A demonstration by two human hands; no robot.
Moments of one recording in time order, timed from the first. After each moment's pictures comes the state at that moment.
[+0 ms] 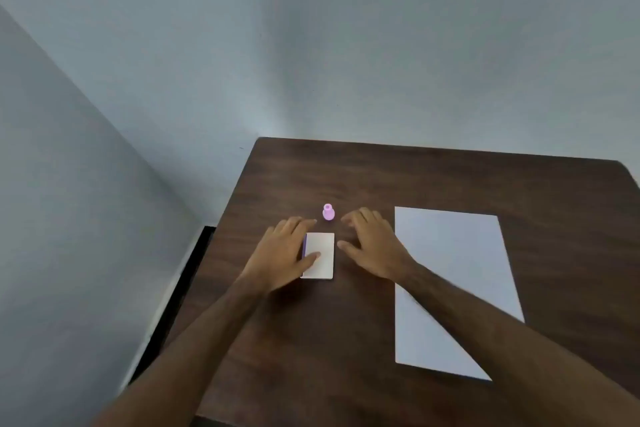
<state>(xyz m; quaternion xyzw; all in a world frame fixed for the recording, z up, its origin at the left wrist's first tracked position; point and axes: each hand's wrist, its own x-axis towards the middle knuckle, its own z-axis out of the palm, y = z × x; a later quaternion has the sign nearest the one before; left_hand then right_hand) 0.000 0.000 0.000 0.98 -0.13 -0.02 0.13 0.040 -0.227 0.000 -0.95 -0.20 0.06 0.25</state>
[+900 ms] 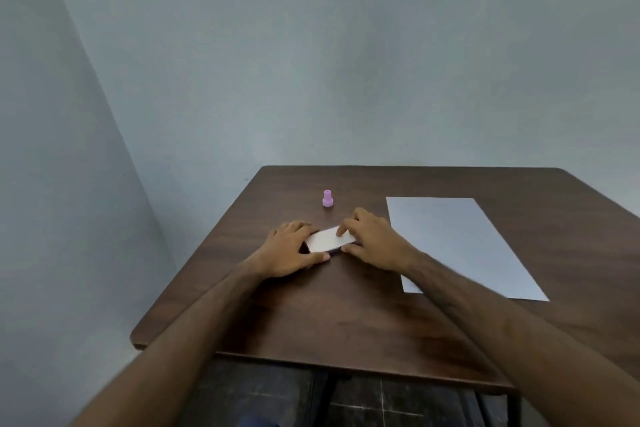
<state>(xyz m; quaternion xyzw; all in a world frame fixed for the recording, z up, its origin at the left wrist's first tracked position) -0.066 0.003 -0.062 0.98 -0.16 0.02 0.14 -0.060 -0.229 -0.045 -0.94 -0.30 -0.09 0.15</state>
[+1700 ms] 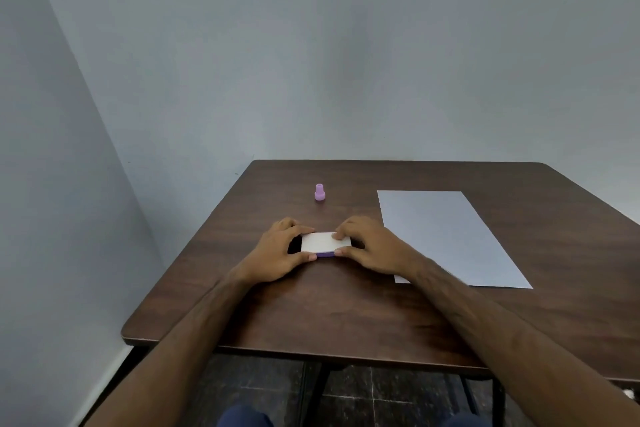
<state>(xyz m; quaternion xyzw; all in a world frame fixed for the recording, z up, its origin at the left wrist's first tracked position) -0.087 0.009 -0.071 0.94 -0.22 0.08 0.26 -0.073 -0.245 -0.060 -0.90 -0.35 -0.09 0.25</state>
